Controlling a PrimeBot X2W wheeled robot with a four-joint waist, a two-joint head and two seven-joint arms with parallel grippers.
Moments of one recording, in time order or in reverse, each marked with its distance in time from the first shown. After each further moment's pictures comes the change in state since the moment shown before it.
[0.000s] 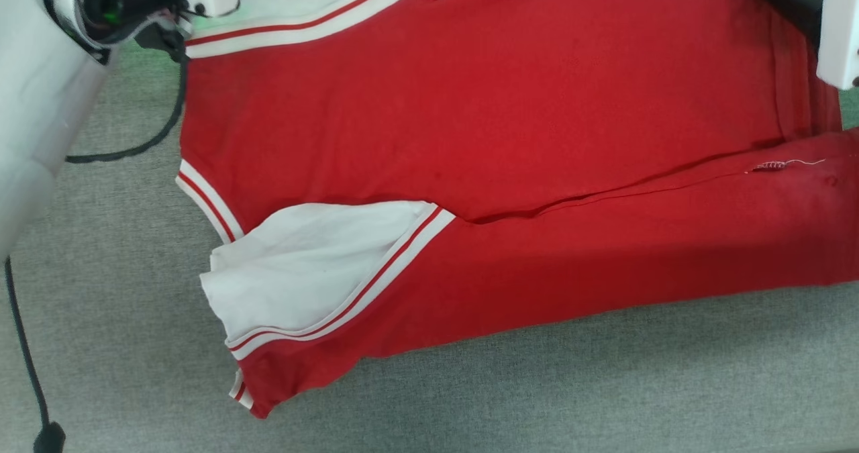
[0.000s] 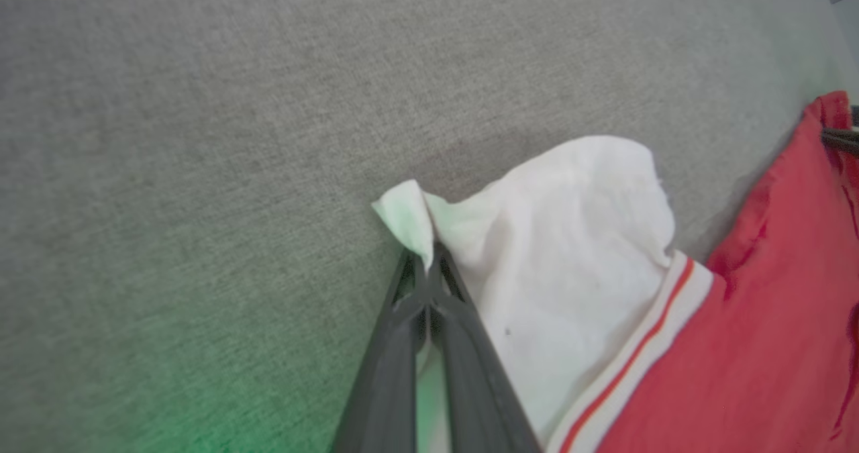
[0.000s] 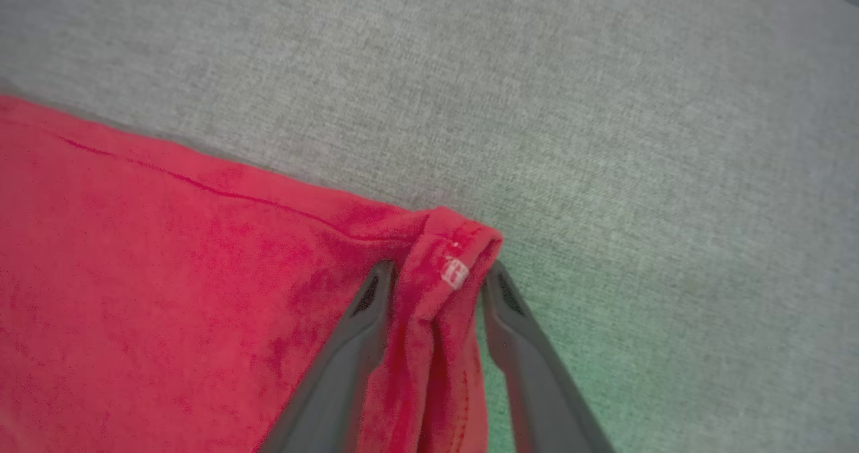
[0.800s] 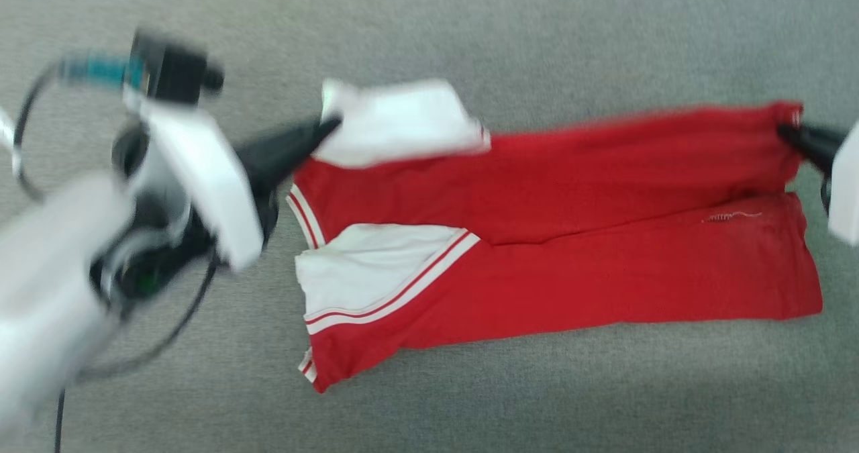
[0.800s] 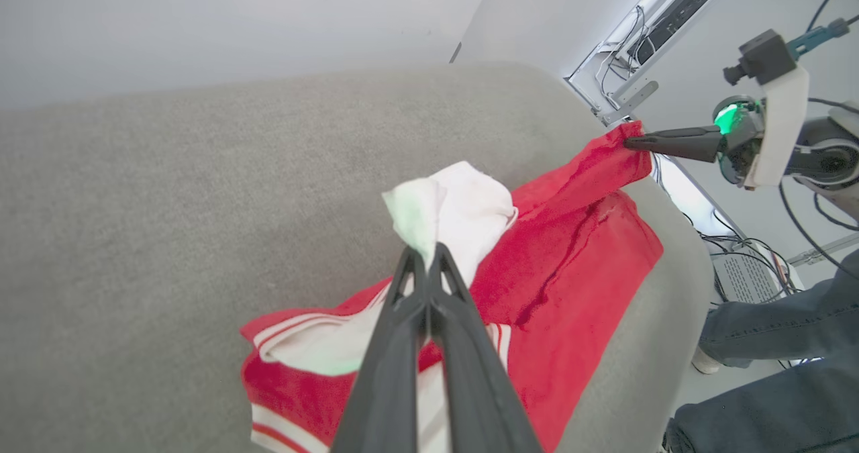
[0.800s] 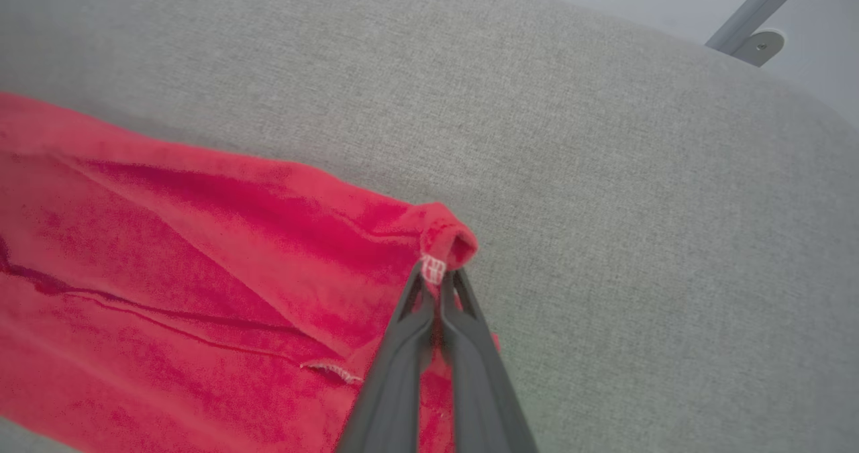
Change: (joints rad) left arm 0.443 0.271 -0.060 -0.580 -0.086 -0.001 -0.467; right arm 0.374 -0.134 -0.048 -0.093 0.069 0.000 -0.161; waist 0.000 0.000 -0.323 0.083
